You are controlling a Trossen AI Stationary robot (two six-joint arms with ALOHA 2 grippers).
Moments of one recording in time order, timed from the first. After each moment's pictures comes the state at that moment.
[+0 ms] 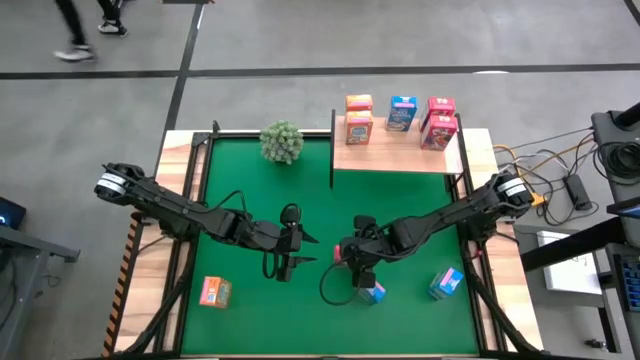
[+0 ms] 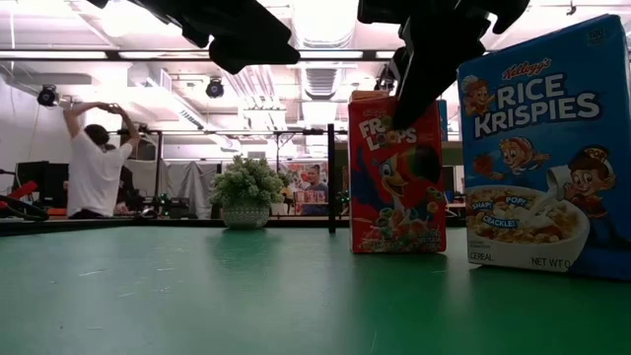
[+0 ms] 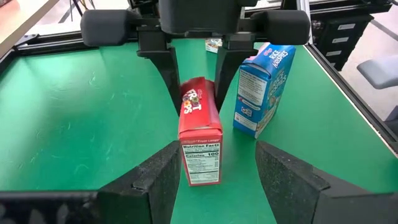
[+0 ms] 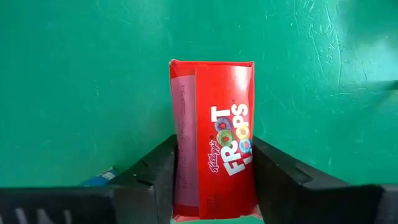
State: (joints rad) left arm -0.30 1.42 0.86 0.09 -0.20 -0.04; right arm 0.32 1.72 1.31 -0.69 0.21 0.31
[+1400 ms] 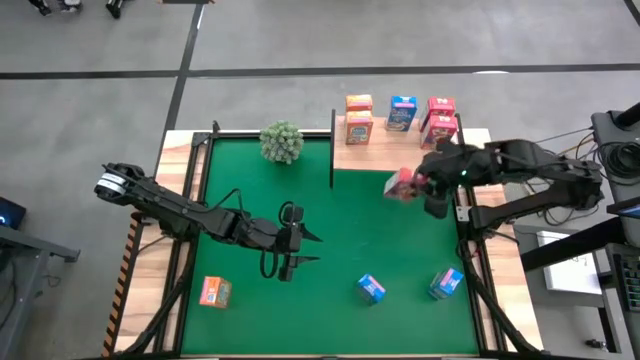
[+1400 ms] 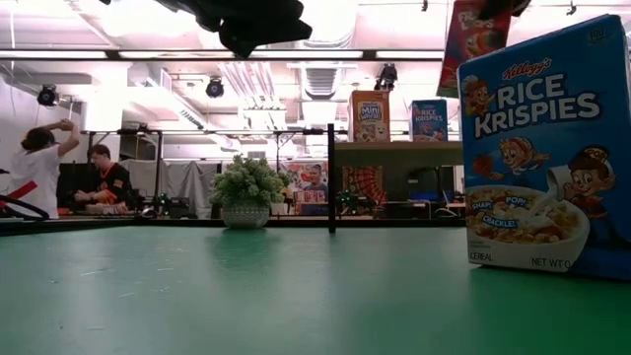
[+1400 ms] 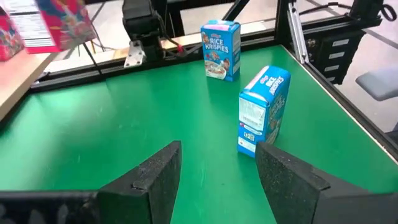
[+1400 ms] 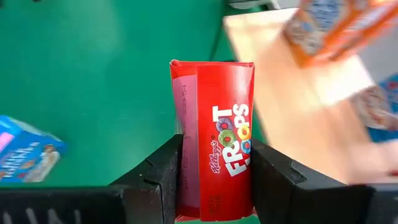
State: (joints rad) left arm -0.30 1.42 0.87 0.18 -0.20 0.05; right arm -0.02 1.03 1.37 -1.21 0.21 0.14
